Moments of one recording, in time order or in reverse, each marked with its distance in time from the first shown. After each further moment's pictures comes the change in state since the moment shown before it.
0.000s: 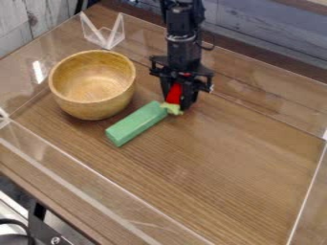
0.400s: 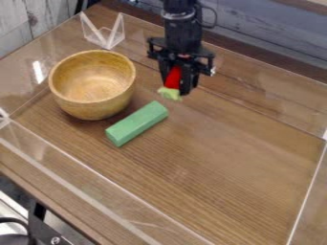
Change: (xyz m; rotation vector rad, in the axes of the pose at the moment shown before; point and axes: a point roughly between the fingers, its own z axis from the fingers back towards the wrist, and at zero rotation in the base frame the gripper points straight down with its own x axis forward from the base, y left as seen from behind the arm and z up) arm -0.011 -0.007 0.034 -0.011 -0.046 -0.028
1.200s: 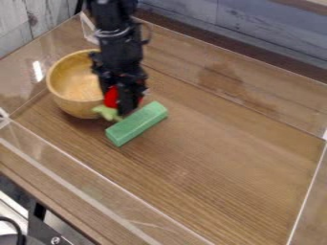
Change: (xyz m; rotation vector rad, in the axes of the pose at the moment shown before) arm -0.079 0.077 -0.009 0.029 0.023 -0.016
